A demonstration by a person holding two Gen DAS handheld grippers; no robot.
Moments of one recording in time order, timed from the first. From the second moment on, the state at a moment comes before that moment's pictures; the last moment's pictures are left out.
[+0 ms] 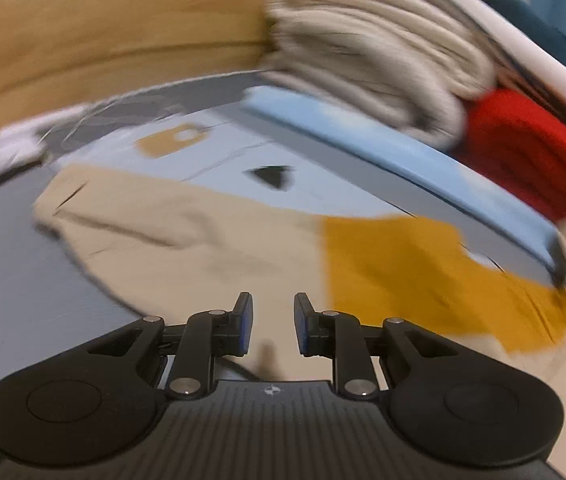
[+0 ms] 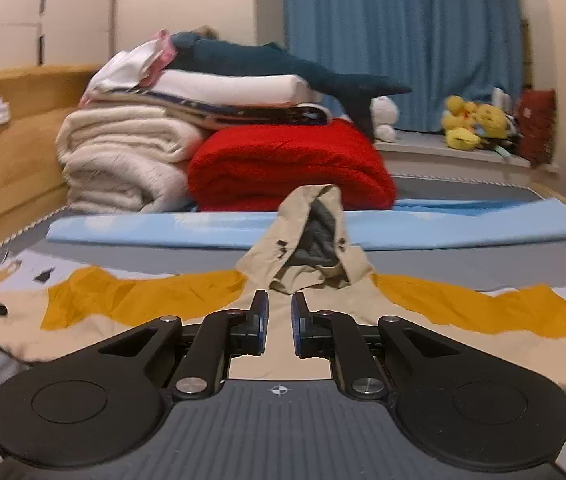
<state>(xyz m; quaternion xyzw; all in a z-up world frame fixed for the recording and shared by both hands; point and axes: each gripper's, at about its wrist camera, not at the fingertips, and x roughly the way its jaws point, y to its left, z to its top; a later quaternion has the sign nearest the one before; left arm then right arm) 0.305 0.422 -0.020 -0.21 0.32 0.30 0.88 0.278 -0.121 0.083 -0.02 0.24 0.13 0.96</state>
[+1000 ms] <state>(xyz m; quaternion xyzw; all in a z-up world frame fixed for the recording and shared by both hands) 0.278 0.532 -0.025 -0.30 0.22 0.42 0.83 0.314 -0.118 0.035 -0.04 0.33 0.15 0.93</state>
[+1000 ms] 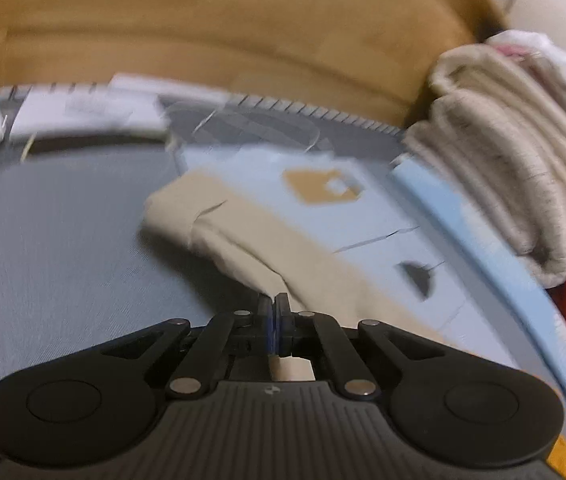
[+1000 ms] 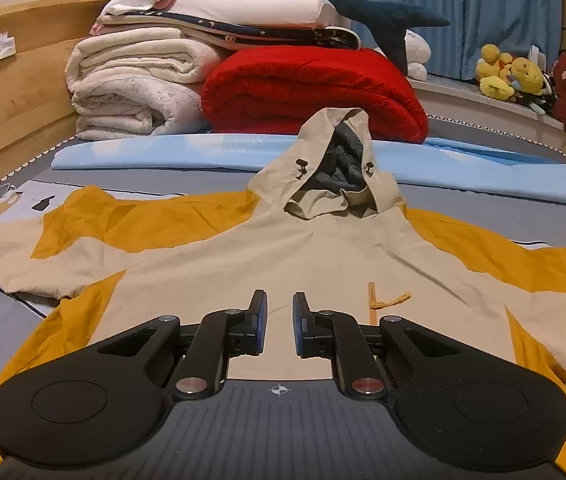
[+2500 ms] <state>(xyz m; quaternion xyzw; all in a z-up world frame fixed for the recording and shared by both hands) 0.394 0.155 0.048 -0.14 0.38 0.10 0.91 0.356 -0.198 0.009 0.11 0.44 0.09 0.89</state>
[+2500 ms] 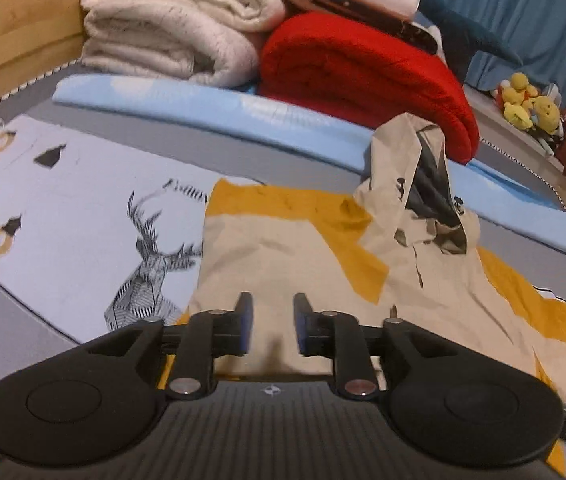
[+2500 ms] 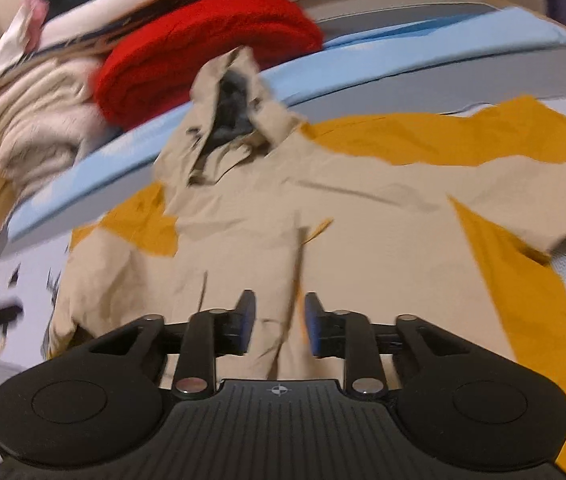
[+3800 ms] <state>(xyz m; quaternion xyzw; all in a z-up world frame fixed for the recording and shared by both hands) 0.416 0.176 -0.012 -0.17 0.46 0.09 0.86 0.388 -0.304 -0.047 0.37 0.43 -0.15 0.81</state>
